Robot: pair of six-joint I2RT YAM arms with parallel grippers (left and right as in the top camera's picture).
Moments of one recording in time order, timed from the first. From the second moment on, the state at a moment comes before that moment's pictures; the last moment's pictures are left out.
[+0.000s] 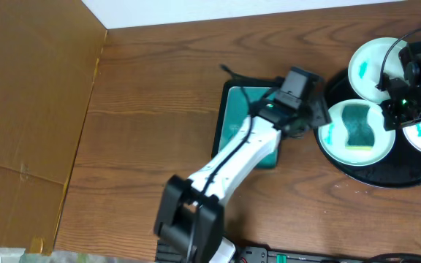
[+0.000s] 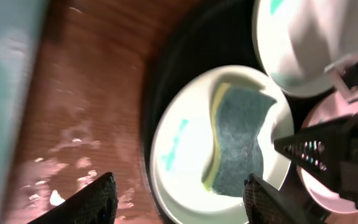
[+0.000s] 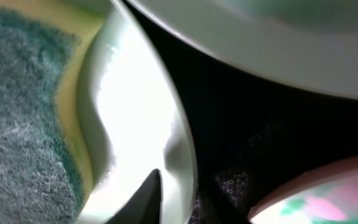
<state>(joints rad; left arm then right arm) -0.52 1.66 1.20 -0.59 0.11 -0.79 0.18 2.14 1.54 -1.05 -0.24 -0.16</state>
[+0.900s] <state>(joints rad) -0.74 1.97 1.20 -0.21 -0.01 -0.75 0.18 2.14 1.54 -1.05 -0.23 -0.14</state>
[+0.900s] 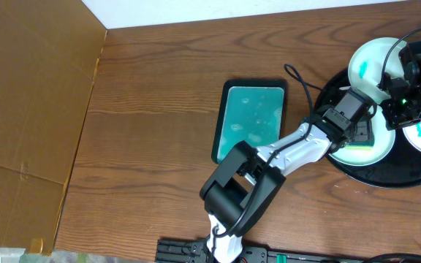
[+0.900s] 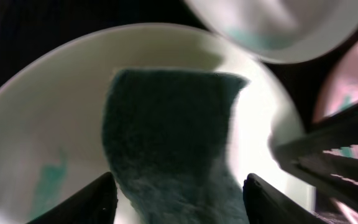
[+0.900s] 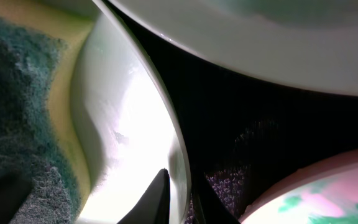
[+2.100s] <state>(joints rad) -0.74 1.86 1.21 -0.33 -0.42 -0.63 0.18 2.14 1.54 -1.04 -0.24 -0.14</state>
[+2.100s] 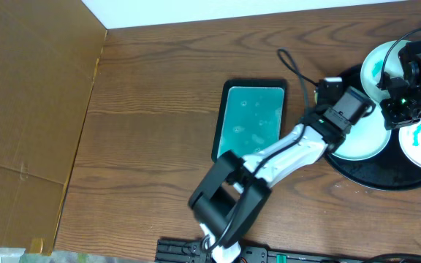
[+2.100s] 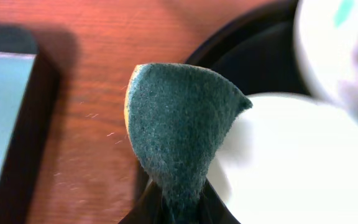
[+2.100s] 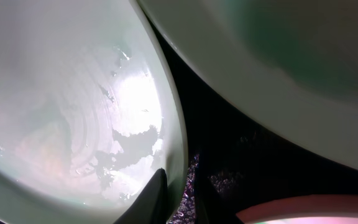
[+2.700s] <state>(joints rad) -0.73 1.96 1.21 -0.29 -0.03 -0.75 0.18 2.14 1.54 -1.04 -0.23 -0.14</state>
